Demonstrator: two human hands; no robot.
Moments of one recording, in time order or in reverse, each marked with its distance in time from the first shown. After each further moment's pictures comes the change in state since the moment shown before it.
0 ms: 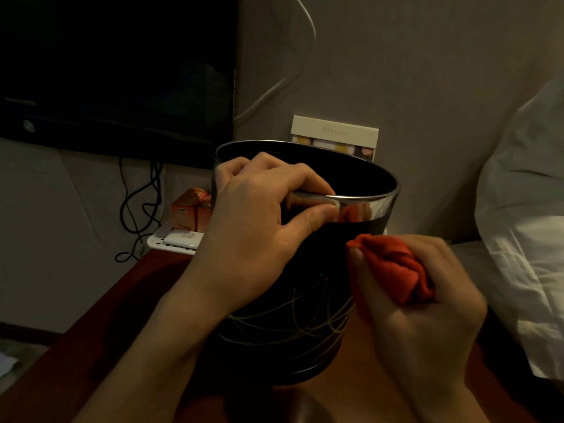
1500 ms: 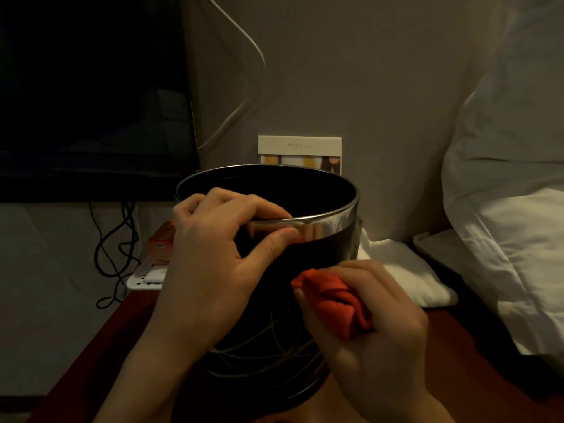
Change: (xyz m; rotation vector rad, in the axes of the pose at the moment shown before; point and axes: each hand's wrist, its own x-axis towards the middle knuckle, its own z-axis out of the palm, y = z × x) left_hand -0.002 -0.002 0.001 -0.029 0.022 -0.001; right_hand -0.014 -0.001 0.011 0.003 -0.020 -0.024
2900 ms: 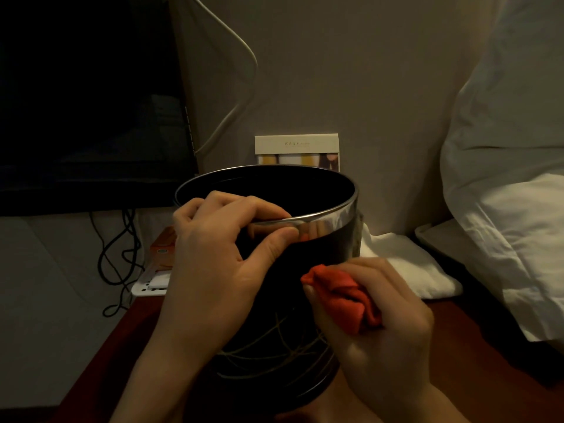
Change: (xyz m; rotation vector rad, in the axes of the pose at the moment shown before) left_hand 0.000 -0.003 0.000 0.024 0.003 -0.024; right_hand -0.007 0.006 0.004 -0.001 0.040 -0.004
